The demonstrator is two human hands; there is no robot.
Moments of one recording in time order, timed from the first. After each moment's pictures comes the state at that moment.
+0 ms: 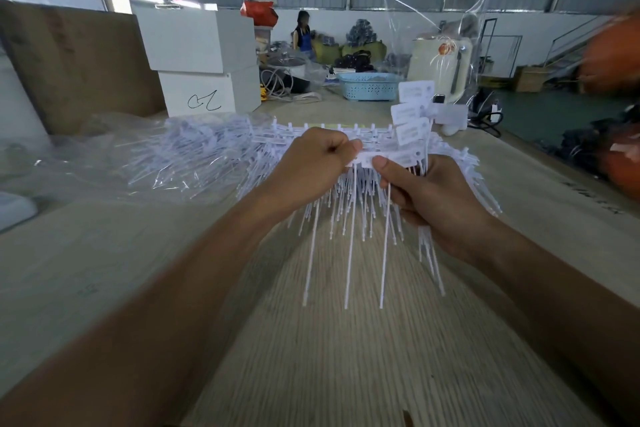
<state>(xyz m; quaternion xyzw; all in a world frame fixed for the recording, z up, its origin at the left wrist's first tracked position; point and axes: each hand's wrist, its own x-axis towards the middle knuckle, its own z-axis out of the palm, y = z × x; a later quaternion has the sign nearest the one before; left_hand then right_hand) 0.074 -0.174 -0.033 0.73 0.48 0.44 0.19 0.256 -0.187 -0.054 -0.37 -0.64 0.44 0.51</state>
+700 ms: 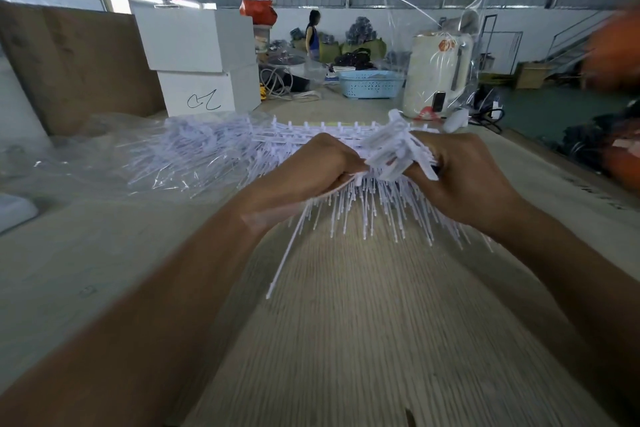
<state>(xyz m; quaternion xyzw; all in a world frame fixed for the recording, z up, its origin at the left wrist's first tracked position) 0.073 -0.184 -0.024 0.72 0.48 0.36 0.34 0.288 -0.177 -0.035 -0.31 -0.85 -0.10 0.41</state>
